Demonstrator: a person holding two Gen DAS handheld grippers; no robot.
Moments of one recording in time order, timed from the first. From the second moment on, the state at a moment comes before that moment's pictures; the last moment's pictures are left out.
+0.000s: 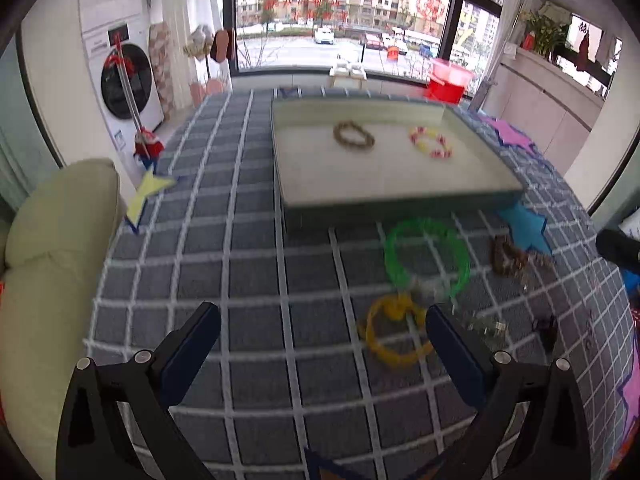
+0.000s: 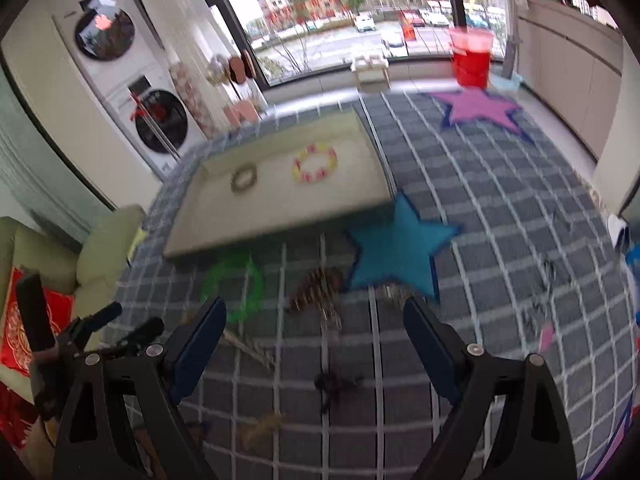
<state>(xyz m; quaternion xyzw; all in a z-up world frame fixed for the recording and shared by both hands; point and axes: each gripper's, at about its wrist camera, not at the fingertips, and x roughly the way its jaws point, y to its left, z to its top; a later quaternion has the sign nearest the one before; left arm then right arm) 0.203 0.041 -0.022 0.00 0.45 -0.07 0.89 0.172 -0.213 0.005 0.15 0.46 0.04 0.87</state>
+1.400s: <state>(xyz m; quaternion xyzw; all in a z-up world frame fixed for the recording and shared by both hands) 0.199 -0.002 -0.046 0.06 0.46 -0.14 0.88 0.149 -0.185 -0.060 0.05 0.50 -0.04 0.86</state>
